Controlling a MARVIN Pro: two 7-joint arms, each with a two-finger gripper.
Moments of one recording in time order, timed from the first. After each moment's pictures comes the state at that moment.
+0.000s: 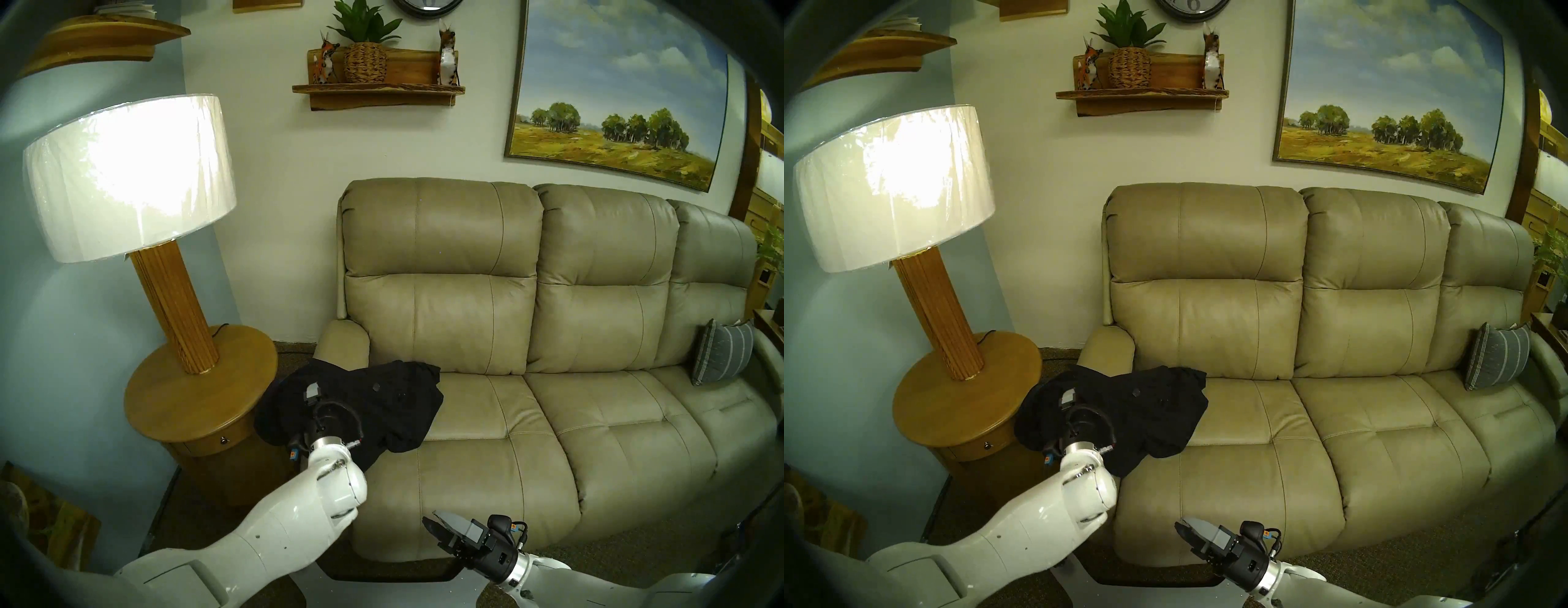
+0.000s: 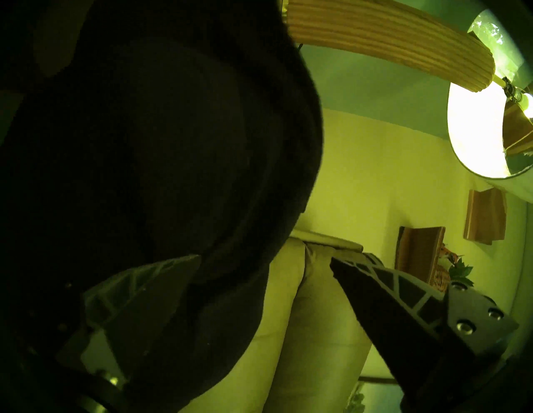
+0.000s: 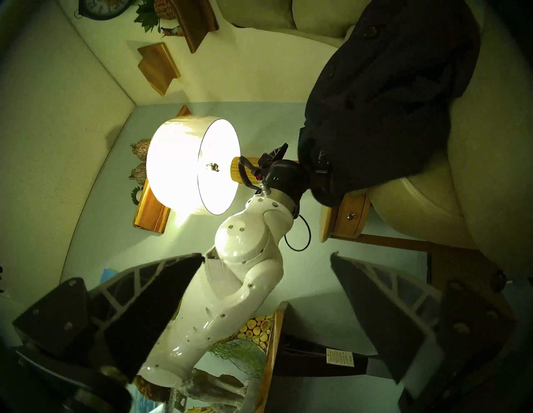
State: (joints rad) left arm 1.37 -1.36 -0.78 -1.08 -2.63 -0.65 -0.67; right arm -1.54 -1.13 0.71 -0.75 1.60 0.20 1.39
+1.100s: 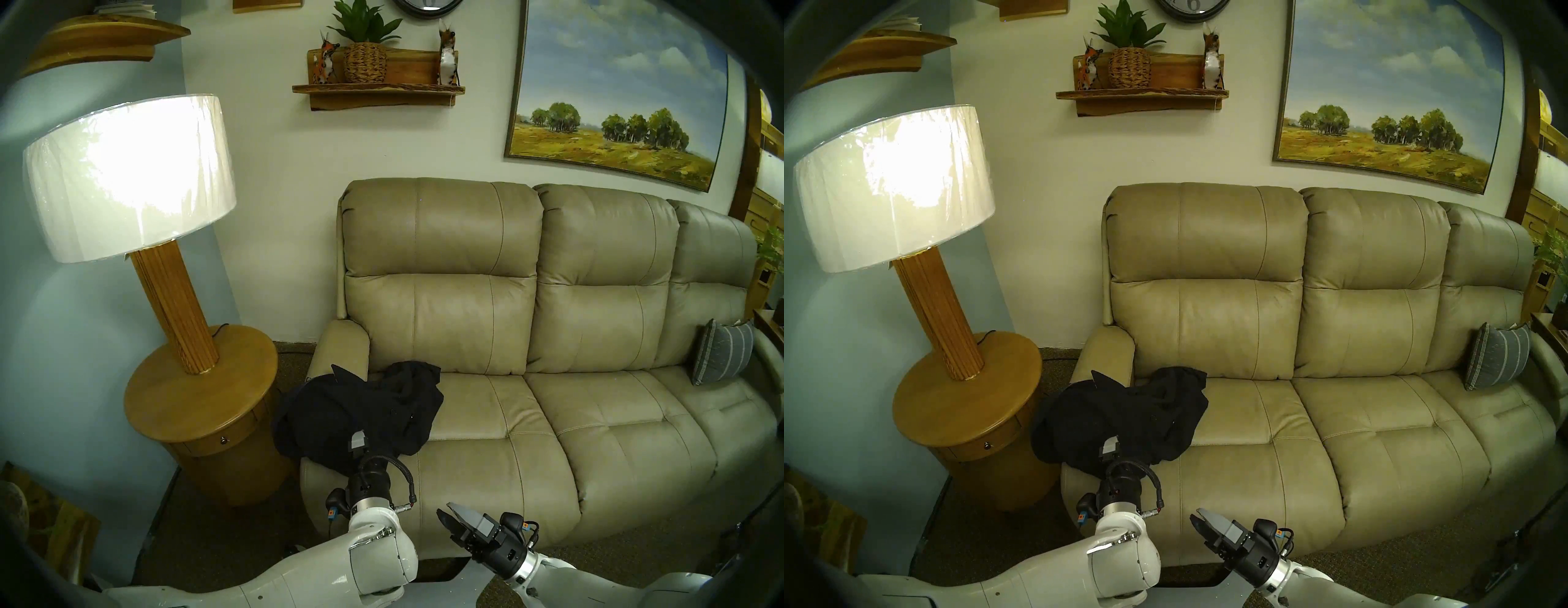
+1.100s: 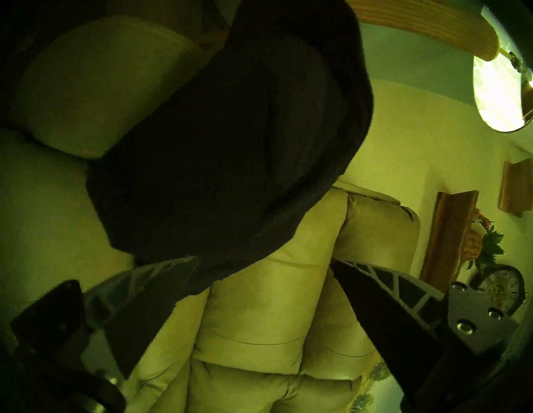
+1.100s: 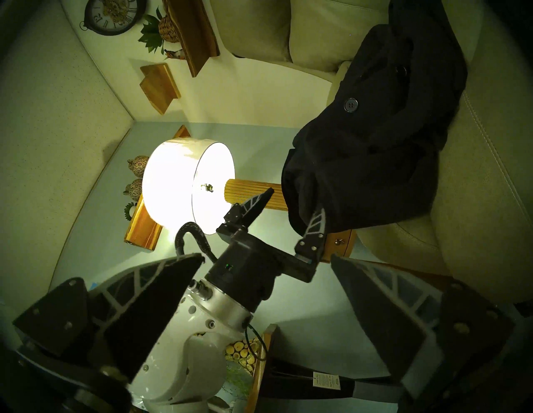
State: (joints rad) left arm 1.45 -1.28 -0.46 -1.33 -2.85 -0.87 -0.67; right arm -1.53 -1.15 0.75 -0.67 1.63 0.18 1.42
